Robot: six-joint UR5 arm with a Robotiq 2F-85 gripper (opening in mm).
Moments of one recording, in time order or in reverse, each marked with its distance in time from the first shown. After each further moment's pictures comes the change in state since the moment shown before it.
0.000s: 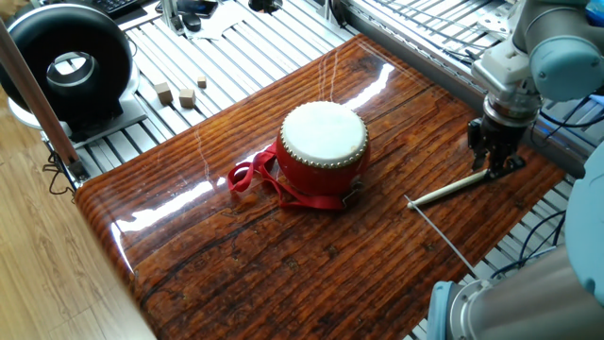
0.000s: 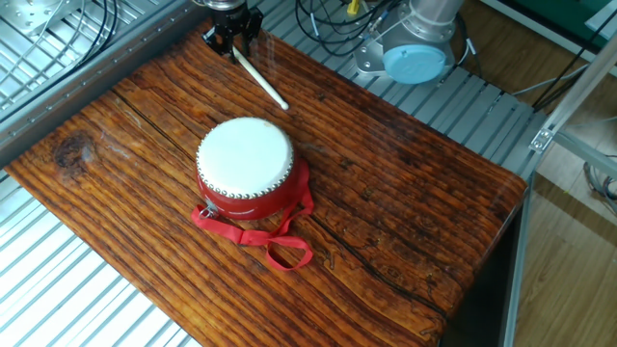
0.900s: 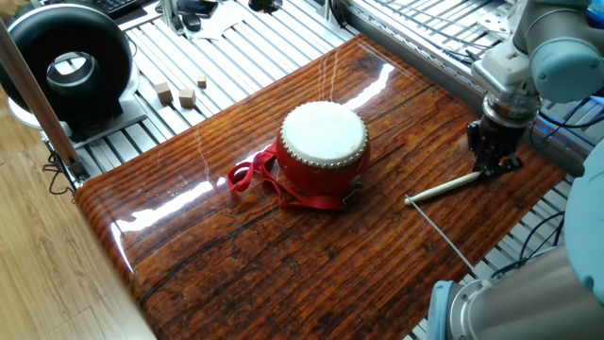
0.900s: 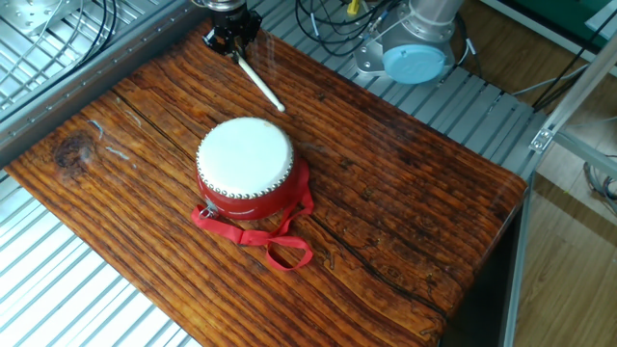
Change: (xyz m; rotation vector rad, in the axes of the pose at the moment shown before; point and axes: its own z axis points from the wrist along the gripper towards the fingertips) arm -0.002 -0.002 0.002 0.008 -0.010 0.005
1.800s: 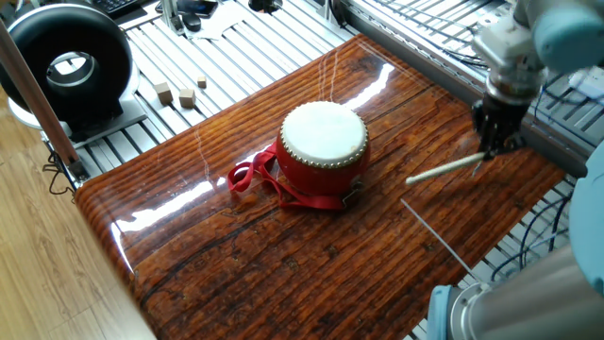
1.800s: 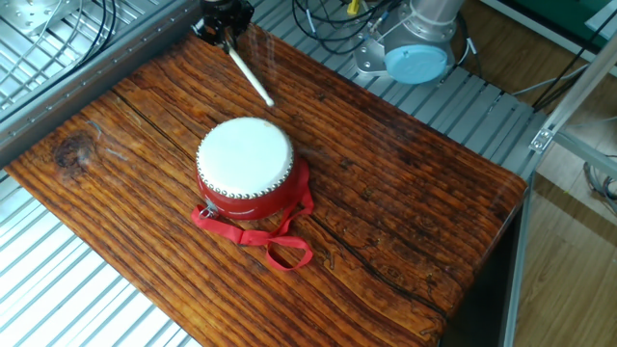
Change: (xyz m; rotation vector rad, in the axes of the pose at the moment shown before) arm 0.012 -0.019 -0.054 -0.023 0.057 0.036
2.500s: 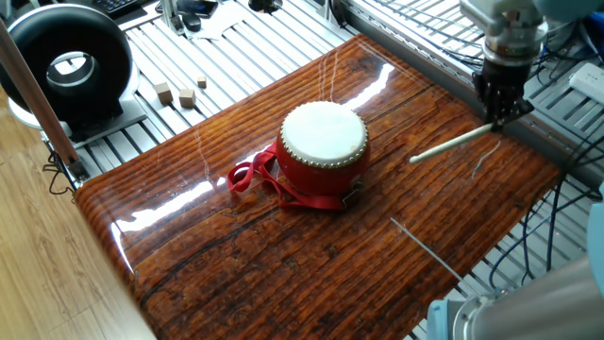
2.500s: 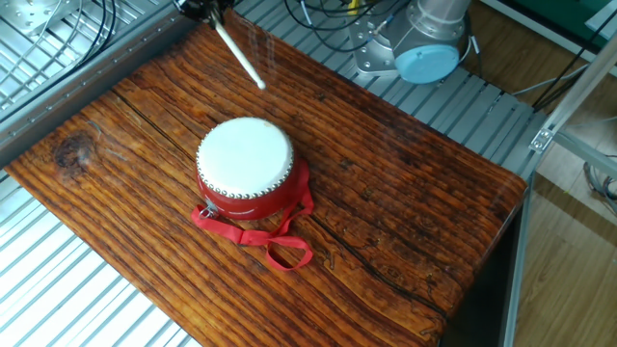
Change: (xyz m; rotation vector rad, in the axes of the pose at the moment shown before) arm 0.000 -0.003 -0.064 -0.043 0.105 -0.018
